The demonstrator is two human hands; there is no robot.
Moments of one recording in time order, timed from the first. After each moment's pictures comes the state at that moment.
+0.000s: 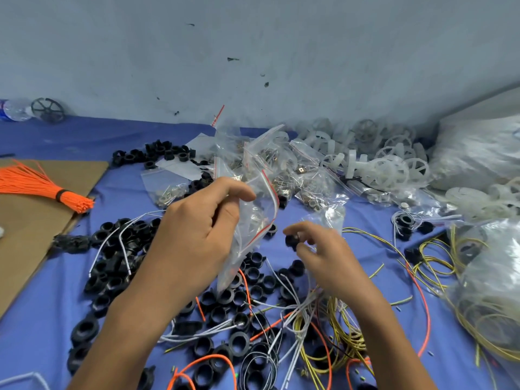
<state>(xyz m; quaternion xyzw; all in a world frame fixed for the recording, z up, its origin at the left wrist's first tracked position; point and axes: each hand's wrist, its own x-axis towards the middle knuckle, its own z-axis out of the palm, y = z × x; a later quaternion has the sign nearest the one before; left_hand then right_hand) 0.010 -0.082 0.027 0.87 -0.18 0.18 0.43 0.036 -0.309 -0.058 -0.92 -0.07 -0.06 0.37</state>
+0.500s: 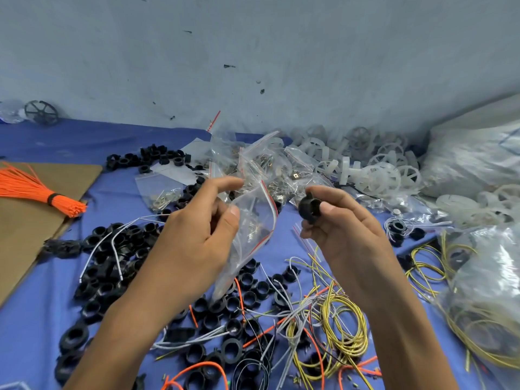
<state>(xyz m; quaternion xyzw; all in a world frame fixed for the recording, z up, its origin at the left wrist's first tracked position) 0.015 -0.083 0.018 0.85 -0.19 0.13 0.47 0.013 -0.304 0.010 -0.54 -0.09 -0.04 0.84</state>
